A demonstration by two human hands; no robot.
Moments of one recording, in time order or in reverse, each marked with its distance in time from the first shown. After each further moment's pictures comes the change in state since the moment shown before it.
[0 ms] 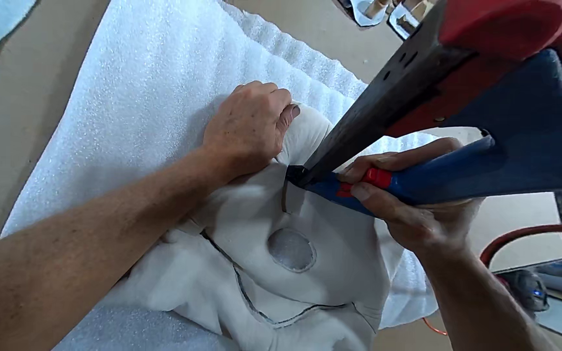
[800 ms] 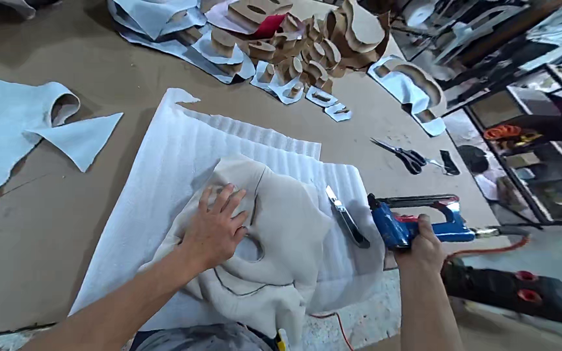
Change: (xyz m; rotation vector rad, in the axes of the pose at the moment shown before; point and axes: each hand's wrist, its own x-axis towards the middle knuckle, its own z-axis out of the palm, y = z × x) left_hand -0.083 0.084 -0.018 0.356 -0.348 0.065; right_hand -0.145 0.007 -0.164 0.185 1.397 0.710
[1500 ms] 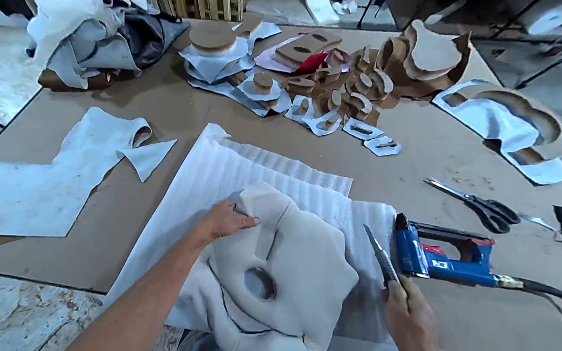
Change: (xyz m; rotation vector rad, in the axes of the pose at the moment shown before) left_hand 0.065 -0.014 -0.061 -0.731 -0.301 -0.938; right_hand -0.056 0.009 0.005 -0.923 -0.655 -0.382
